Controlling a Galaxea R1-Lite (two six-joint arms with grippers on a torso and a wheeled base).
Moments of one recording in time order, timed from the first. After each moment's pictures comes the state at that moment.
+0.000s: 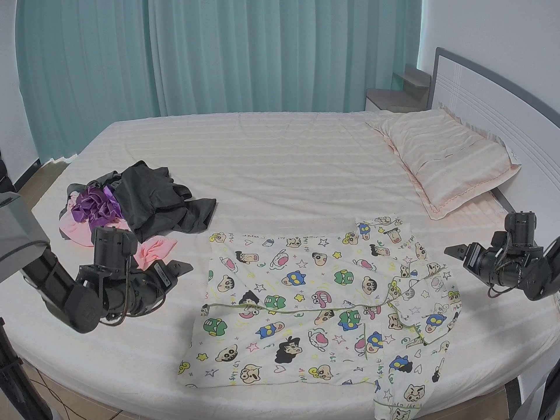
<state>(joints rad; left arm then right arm) -0.20 1.94 -0.57 -0.72 -0.07 -0.84 -0.08 1.91 -0.55 -0.76 0.16 0.50</state>
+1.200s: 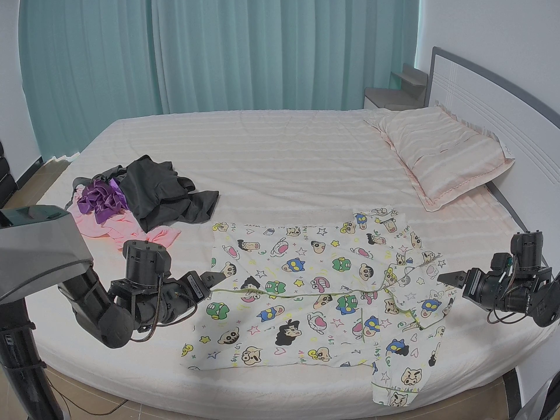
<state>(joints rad) -0.32 2.09 -0.57 -0.93 -0.07 -0.82 -0.01 1.76 -0.35 -0.76 0.25 0.51</state>
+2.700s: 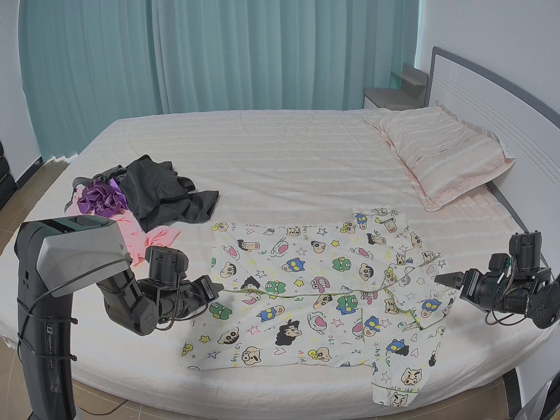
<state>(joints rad) -0.27 2.37 -0.81 -0.91 -0.13 -0.71 0.02 1.75 -0.34 -0.76 0.25 0.52</state>
